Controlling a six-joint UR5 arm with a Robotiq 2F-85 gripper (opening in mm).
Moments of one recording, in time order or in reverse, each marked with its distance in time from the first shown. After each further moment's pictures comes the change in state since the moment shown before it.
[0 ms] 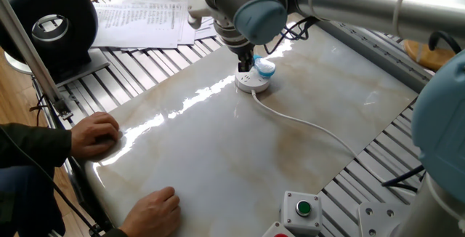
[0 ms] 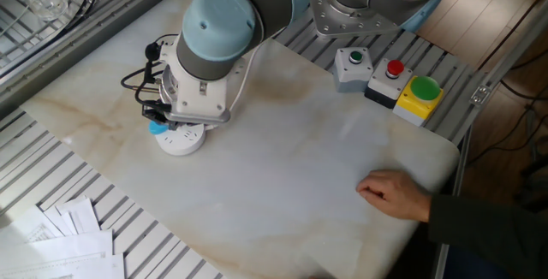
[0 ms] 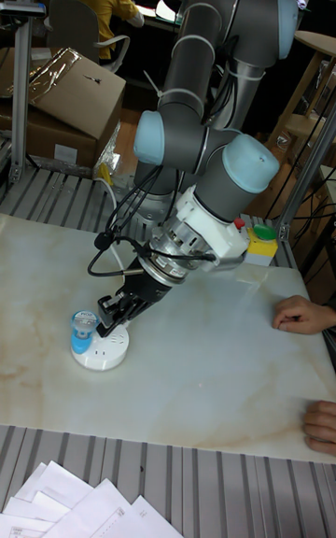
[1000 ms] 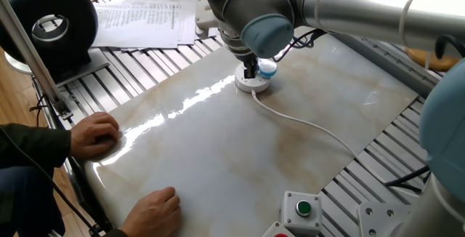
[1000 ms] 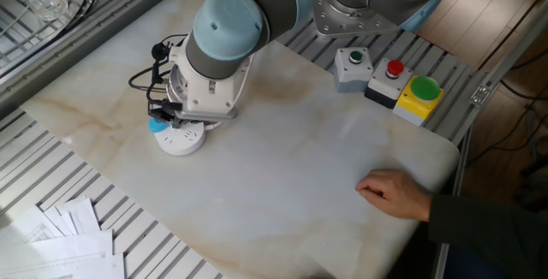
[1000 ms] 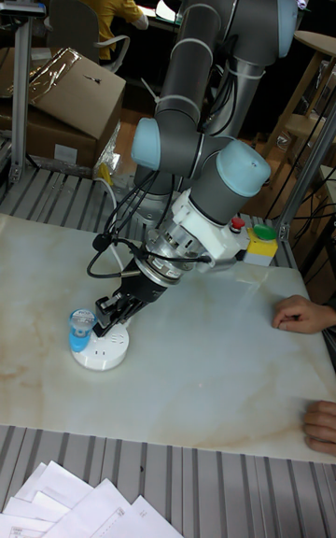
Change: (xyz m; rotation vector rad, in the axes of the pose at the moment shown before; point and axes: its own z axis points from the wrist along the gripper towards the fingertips) arm 0.009 0.010 0.013 0.015 -0.001 -0.036
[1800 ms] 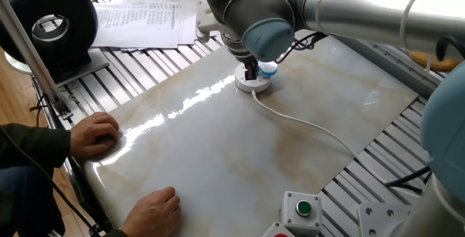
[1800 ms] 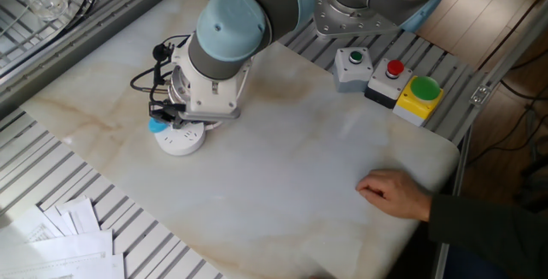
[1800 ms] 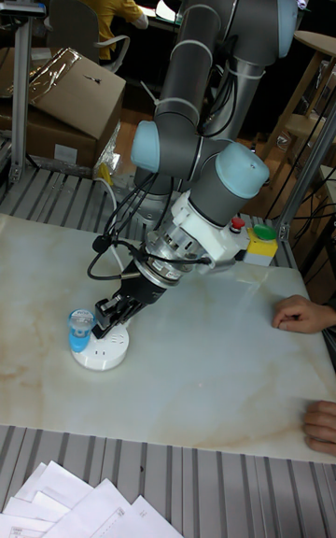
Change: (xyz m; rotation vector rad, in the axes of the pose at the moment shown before) arm -0.002 0.000 0.005 0.011 -0.008 -0.017
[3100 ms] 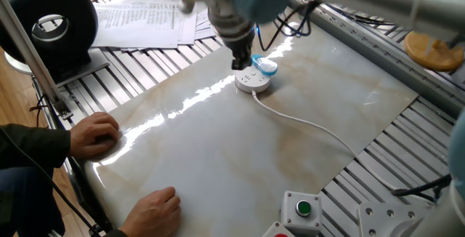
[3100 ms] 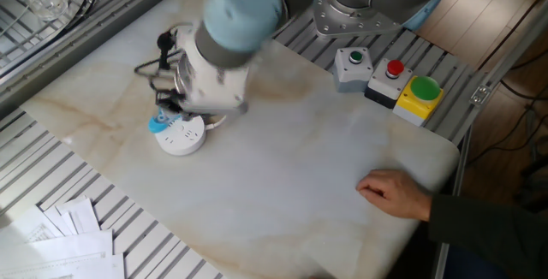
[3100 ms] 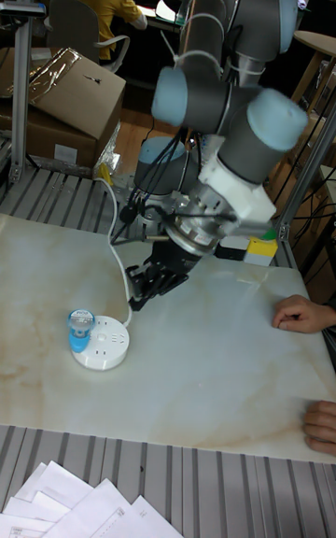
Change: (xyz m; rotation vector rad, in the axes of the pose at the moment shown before) arm -0.011 0.024 -0.094 -0.163 -0.024 0.281
